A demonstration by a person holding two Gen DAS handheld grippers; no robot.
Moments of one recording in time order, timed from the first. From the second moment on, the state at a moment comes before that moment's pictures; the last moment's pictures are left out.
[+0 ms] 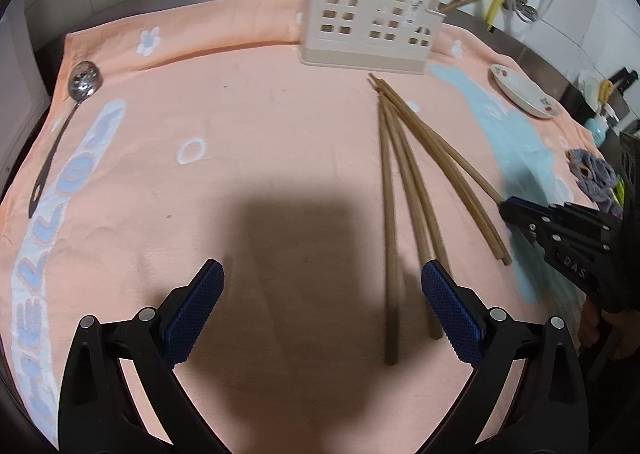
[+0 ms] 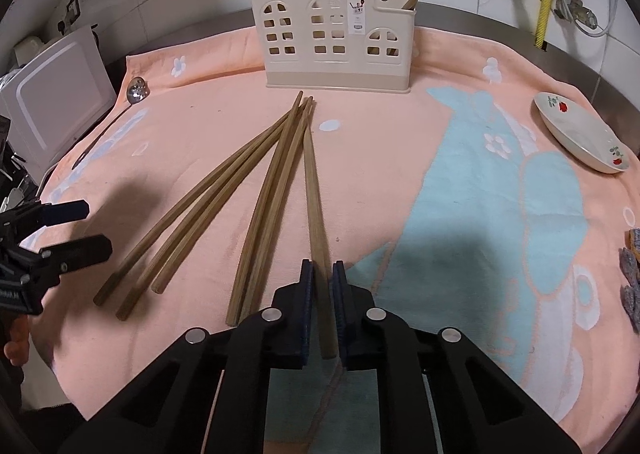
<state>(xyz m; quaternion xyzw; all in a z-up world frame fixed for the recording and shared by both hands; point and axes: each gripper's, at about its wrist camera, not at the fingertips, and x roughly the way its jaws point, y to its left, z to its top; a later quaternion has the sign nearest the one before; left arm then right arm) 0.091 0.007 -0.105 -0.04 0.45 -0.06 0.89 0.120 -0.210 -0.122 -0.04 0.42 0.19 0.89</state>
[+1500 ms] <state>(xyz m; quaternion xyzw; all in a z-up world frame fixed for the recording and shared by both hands) 0.099 -0.031 -0.116 0.00 0.45 -0.12 0.88 0.118 -0.210 -0.125 -0.05 0.41 0.19 0.89</state>
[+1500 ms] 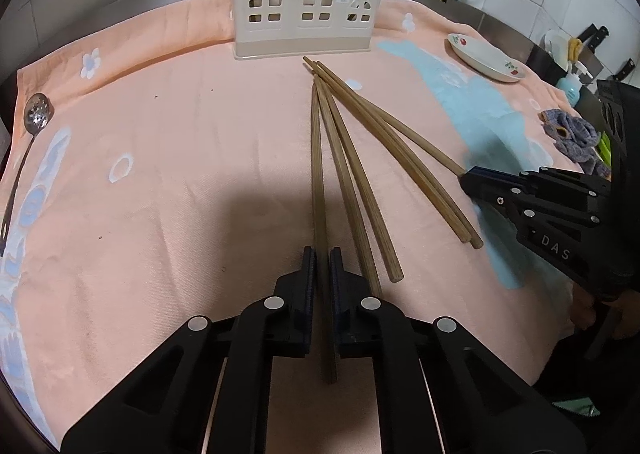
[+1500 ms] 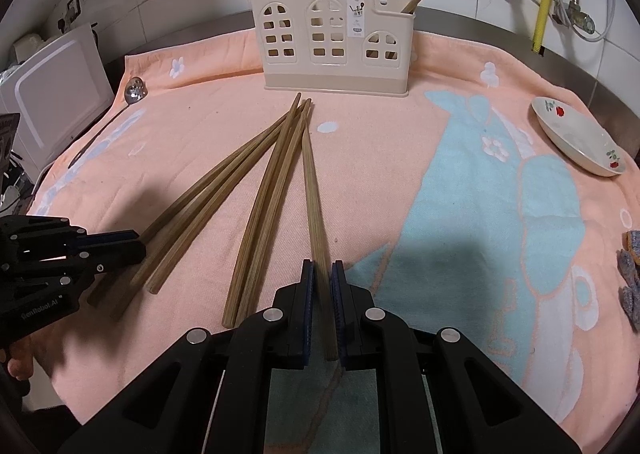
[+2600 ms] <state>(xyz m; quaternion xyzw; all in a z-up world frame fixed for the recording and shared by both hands) 0.140 -0.028 -0.006 0.04 0.35 -0.15 0.92 0.130 -0.214 -0.003 -0.03 0.27 0.20 0.94</state>
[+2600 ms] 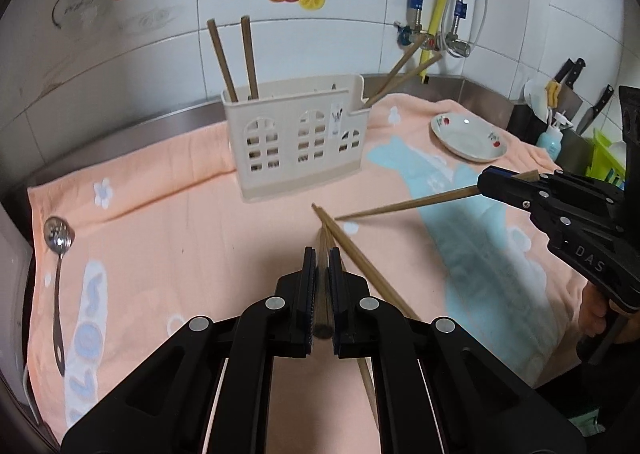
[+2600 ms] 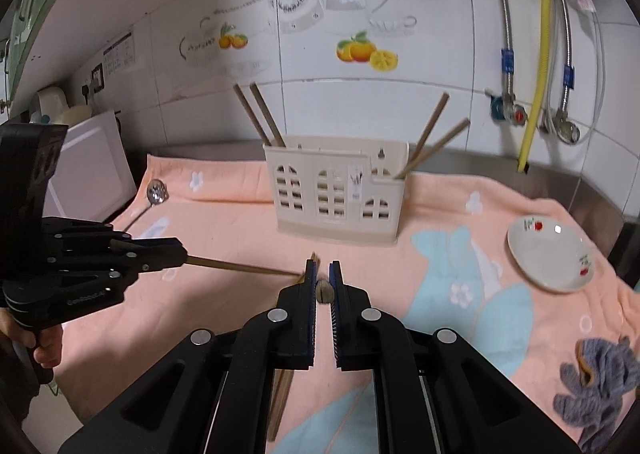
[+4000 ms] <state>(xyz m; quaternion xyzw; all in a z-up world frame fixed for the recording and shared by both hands) 0.296 -0.017 0.154 0.00 0.22 -0.11 0.97 0.260 -0.228 0.150 -0.05 0.21 0.20 0.96</state>
